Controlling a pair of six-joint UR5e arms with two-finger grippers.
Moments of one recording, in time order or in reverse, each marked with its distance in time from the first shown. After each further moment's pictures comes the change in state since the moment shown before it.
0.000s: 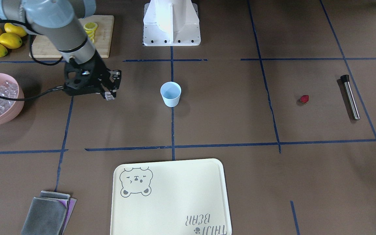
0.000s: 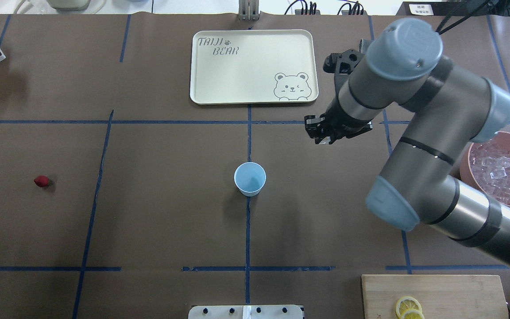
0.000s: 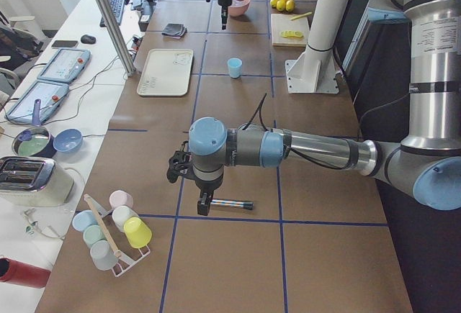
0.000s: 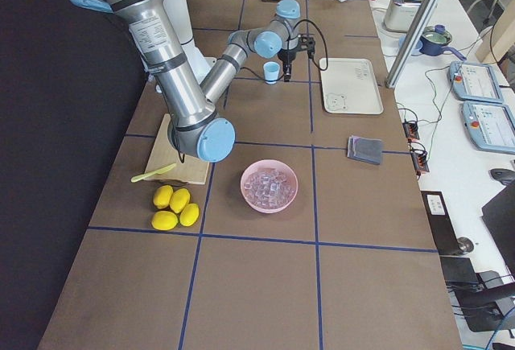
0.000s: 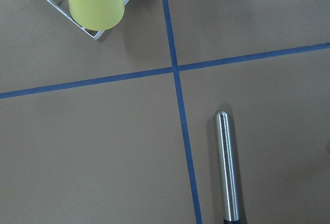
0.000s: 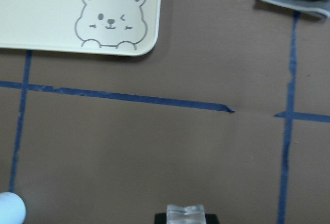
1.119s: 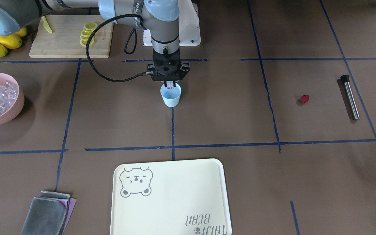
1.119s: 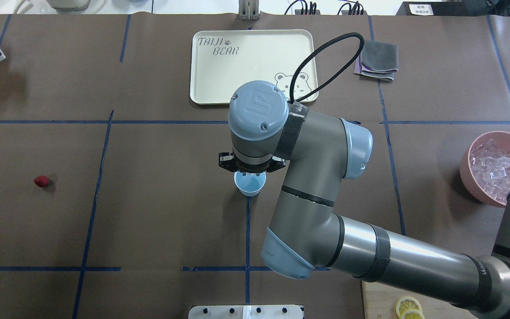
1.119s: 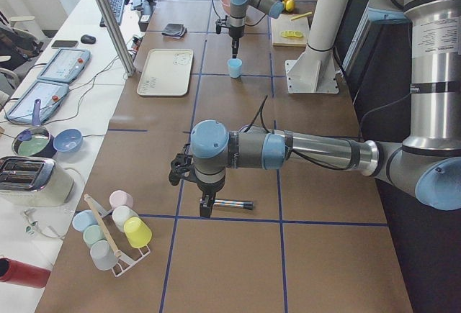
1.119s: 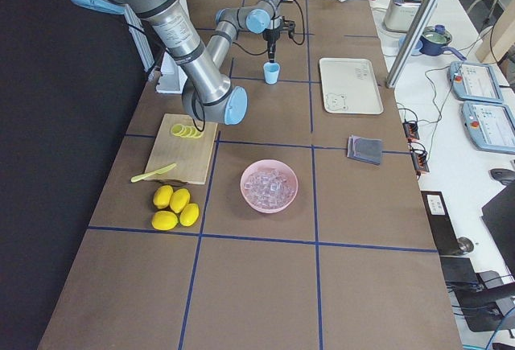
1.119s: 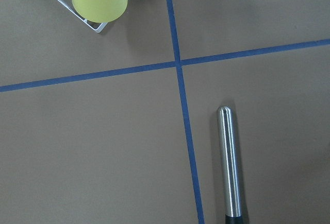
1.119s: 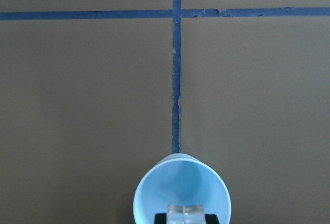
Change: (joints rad) left arm 0.000 0.011 0.001 0.000 -0.001 0.000; right arm -0.195 0.260 -0.239 -0.048 -0.162 0.152
